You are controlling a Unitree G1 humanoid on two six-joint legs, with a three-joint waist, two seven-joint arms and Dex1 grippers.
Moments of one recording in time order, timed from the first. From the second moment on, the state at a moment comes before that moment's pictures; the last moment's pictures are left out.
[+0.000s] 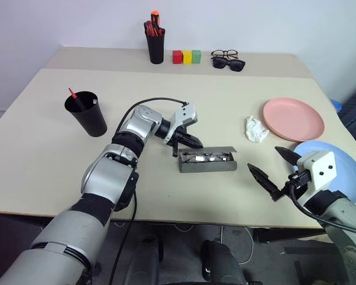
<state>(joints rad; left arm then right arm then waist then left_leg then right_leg) -1.22 0.15 -0.22 1.18 0.10 0.07 -1.48 0.24 -0.58 -0.37 -0.72 0.49 0.50 0.47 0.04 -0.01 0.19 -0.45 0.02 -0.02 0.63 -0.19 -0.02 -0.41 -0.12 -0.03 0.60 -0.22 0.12</state>
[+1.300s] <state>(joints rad) -0.94 0.05 -0.33 0.34 -0.07 0.45 -1.15 0.22 -0.58 -0.43 -0.32 0.31 0.58 0.35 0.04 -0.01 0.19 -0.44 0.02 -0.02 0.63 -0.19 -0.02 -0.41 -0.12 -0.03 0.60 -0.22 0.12</state>
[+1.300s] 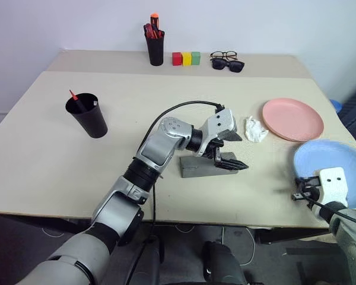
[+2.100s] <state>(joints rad) -0.87 0.11 -0.35 0.22 -0.10 0.52 -1.05 -0.60 -0.64 -0.16 0.40 0.10 0.22 0.42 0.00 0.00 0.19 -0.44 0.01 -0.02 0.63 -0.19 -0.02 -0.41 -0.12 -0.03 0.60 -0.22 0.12</state>
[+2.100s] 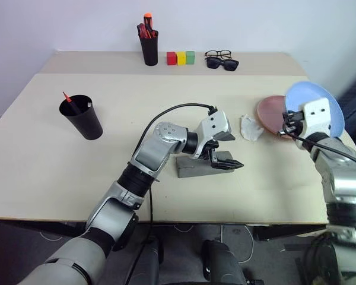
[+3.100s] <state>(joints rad) -0.74 0.30 -0.28 -0.03 -0.18 0.73 -0.84 -0.86 -0.43 -0.17 1.06 0.15 0.04 0.56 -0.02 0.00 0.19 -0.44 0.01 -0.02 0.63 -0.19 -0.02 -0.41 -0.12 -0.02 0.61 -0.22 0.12</state>
